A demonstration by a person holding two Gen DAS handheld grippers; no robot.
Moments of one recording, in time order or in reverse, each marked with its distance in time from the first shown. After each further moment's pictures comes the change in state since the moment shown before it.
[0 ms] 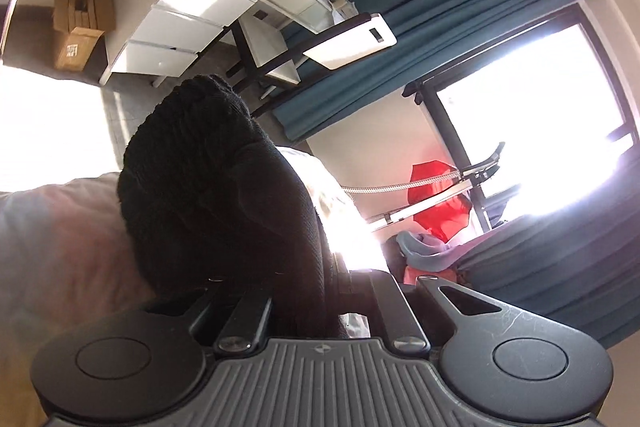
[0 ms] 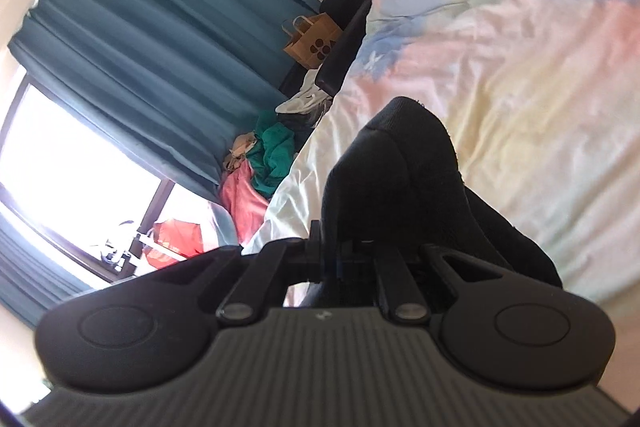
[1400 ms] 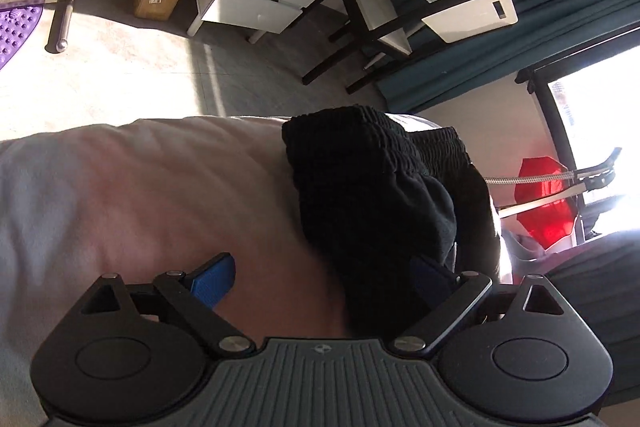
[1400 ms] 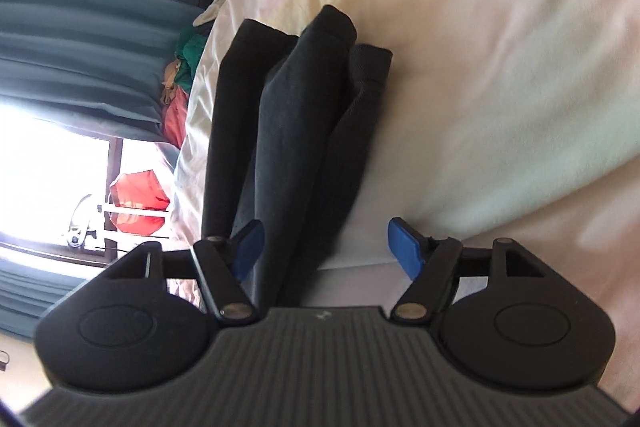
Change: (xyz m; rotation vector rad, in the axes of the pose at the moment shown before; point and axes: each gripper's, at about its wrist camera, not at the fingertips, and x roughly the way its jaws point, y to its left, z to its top) left arm 0.138 0.115 -0.014 -0.166 0.070 0.218; right arm 0.094 -0.107 -0.096 0.312 0.304 -0.046
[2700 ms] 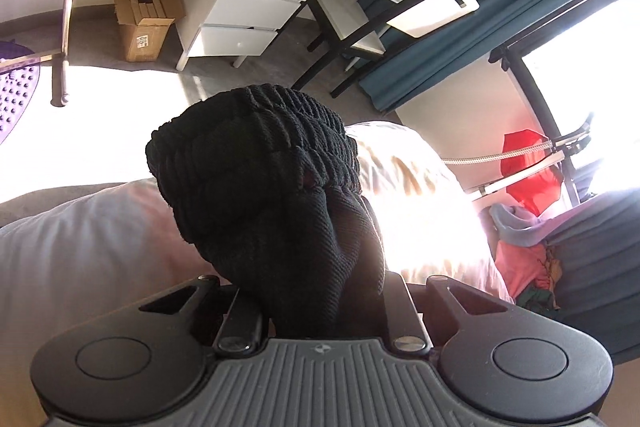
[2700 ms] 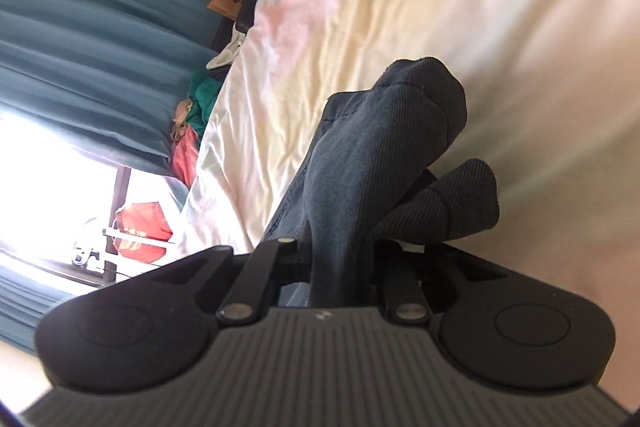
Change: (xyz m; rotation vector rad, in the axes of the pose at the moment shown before) left arm -0.160 -0.010 0.017 0.150 0.029 0.041; right arm -0.095 -0.022 0.017 -0.035 -0.129 0.004
